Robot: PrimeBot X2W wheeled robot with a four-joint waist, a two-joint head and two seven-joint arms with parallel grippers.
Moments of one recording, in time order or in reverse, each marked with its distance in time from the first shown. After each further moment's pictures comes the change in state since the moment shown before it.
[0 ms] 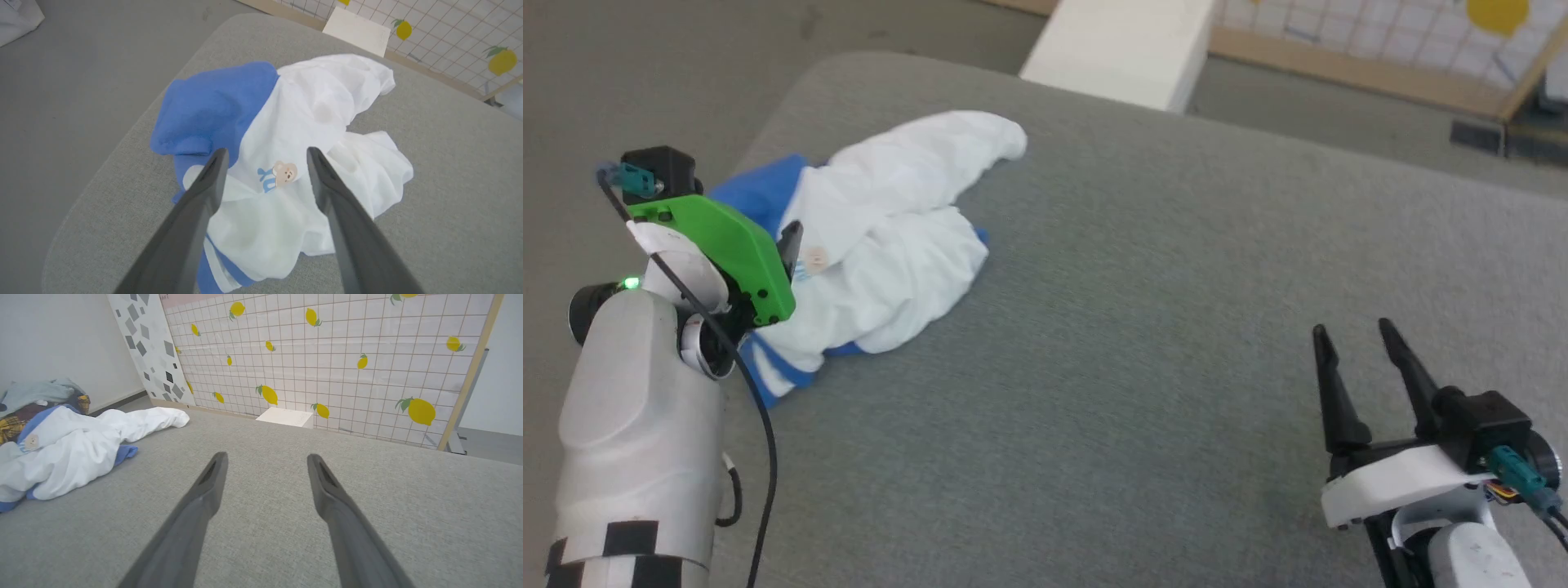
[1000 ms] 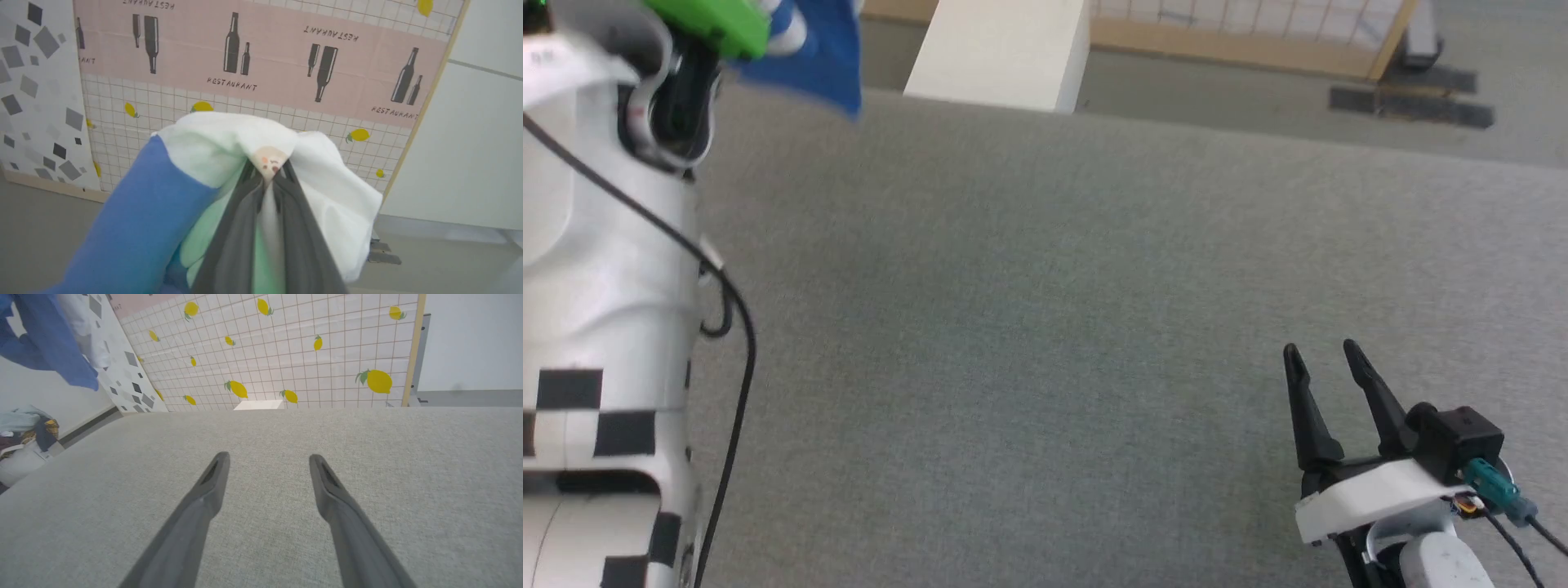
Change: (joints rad) left arm -0.350 0.020 -0.138 -0.109 -0.184 -0.014 -0.372; right arm -0.014 0.001 0.051 0.101 0.106 0.000 -0.059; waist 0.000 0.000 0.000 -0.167
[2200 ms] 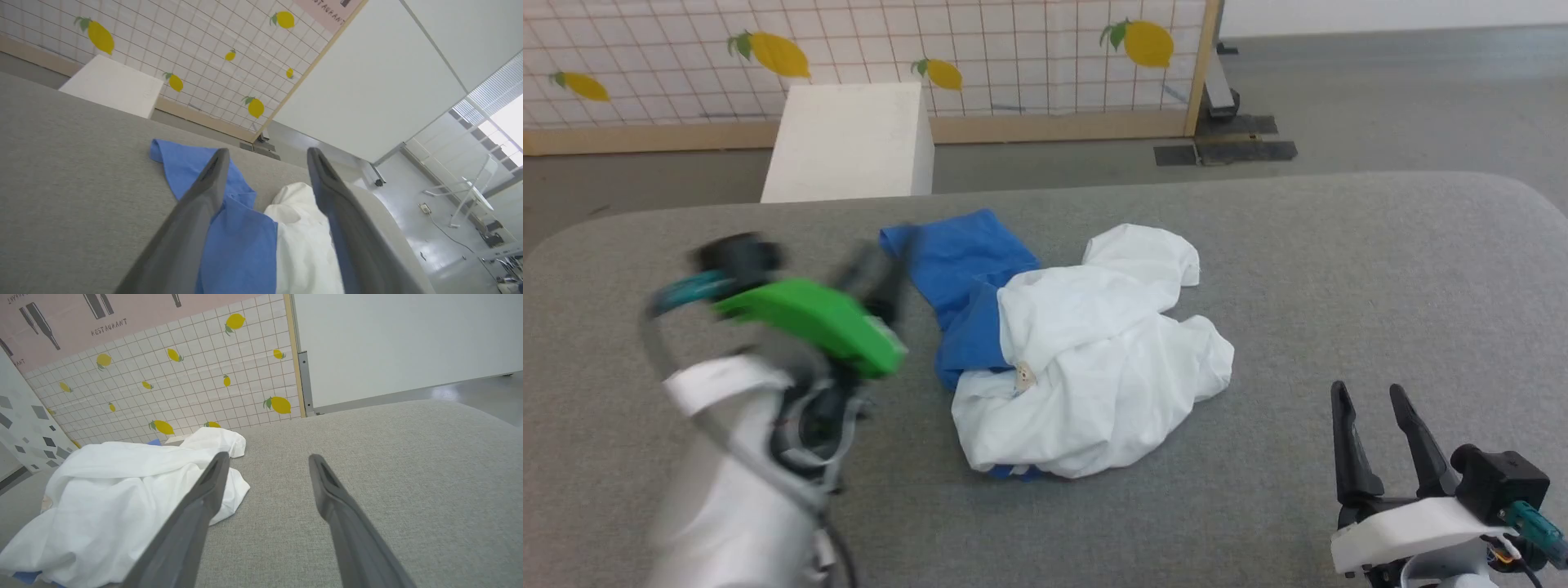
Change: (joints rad) left arm 0.588 -0.066 -0.146 -0.202 -0.370 0.110 0.040; right arm 0.079 -0.002 -0.077 0.008 0.045 0.000 -0.014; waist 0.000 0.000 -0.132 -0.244
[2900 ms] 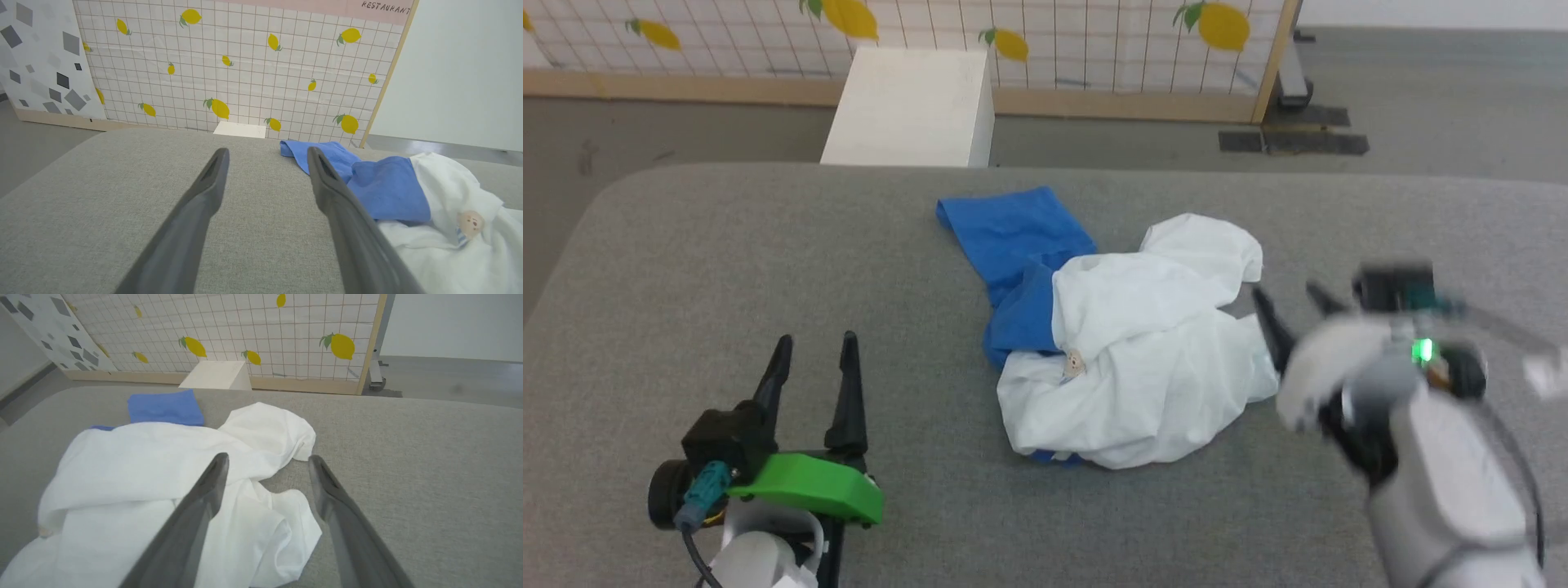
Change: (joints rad) left arm 0.370 0.009 0.096 -0.208 0.561 0.071 -0.389; right arm -0.360 0.001 0.065 0.212 -0.041 0.000 0.407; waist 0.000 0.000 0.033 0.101
